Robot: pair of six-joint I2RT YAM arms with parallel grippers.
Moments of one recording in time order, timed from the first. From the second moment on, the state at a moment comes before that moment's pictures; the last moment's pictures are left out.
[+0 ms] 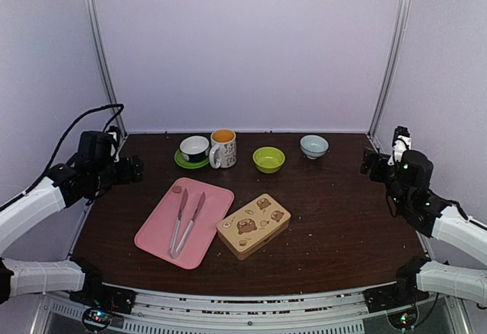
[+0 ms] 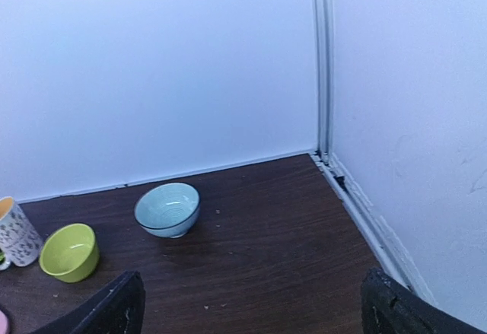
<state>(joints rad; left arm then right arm) -0.40 0.97 0.77 -0.40 -0.36 -0.31 0.39 0.80 0.46 0.20 0.50 0.23</state>
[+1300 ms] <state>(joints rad) -0.07 1.33 0.37 0.76 -0.26 0.22 0.09 1.36 0.23 1.09 0.31 0.01</state>
